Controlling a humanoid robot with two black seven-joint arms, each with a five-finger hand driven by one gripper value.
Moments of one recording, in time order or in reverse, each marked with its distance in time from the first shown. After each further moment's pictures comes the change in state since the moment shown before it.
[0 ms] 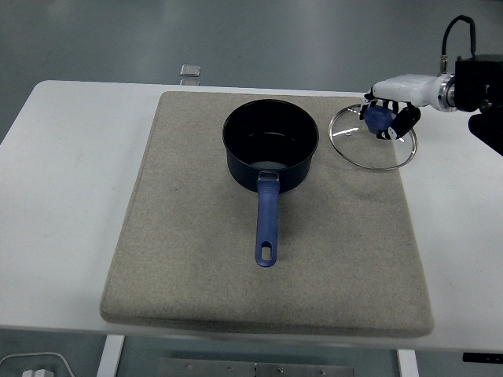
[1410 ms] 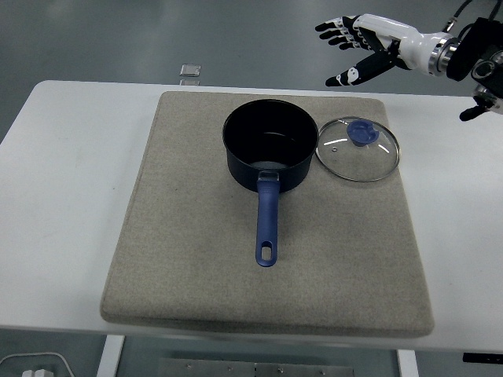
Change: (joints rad) left arm 0.001 0.000 0.000 0.000 0.000 0.000 0.000; right arm 0.021 0.020 0.140 -0.010 0.847 0.048 0.011
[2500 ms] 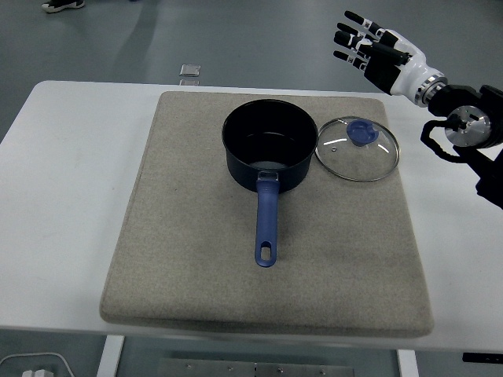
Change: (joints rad) left arm -0.001 0.000 0.000 0.000 0.000 0.000 0.000; right arm -0.164 0.118 0.102 -0.145 0.893 0.031 -0.134
